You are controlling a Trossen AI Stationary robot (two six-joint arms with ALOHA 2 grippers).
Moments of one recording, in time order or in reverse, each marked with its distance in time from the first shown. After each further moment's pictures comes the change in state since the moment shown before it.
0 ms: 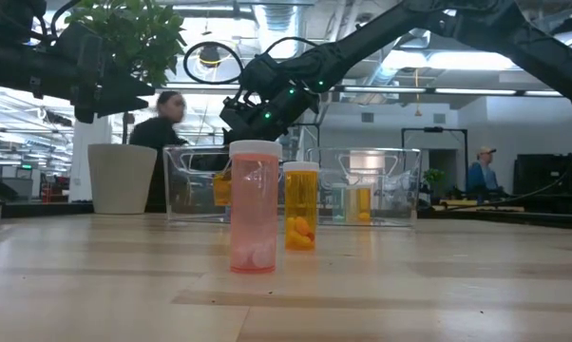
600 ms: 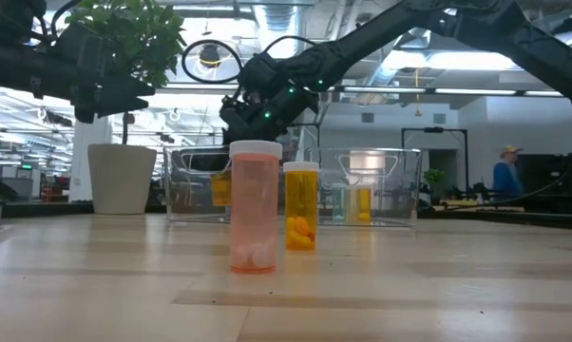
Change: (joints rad) left arm 0.000 0.000 0.000 0.000 0.000 0.000; right arm 0.006 -0.001 0.000 -0.005 -0.002 -0.029
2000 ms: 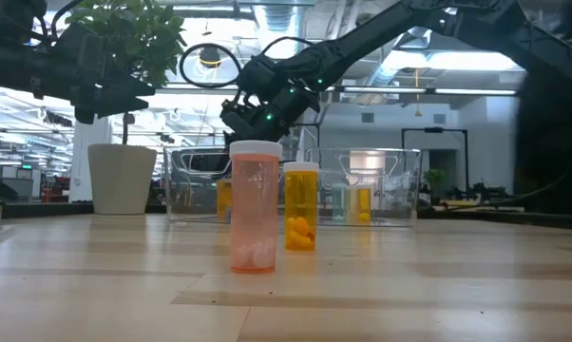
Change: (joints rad) left arm 0.000 0.000 0.000 0.000 0.000 -0.015; right arm 0.013 0.000 0.000 -0.060 0.010 -0.022
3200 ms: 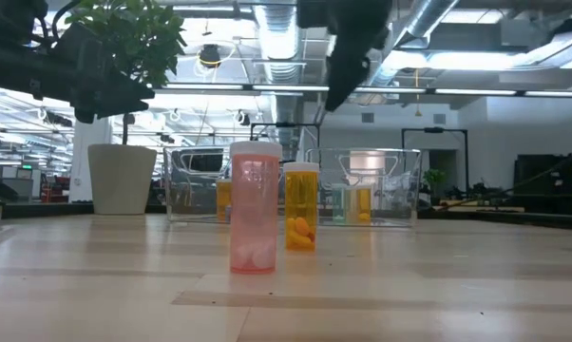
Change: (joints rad) left arm 0.000 0.000 0.000 -0.016 0.002 0.047; right arm 0.378 -0.548 -0.330 -0.539 0.170 0.216
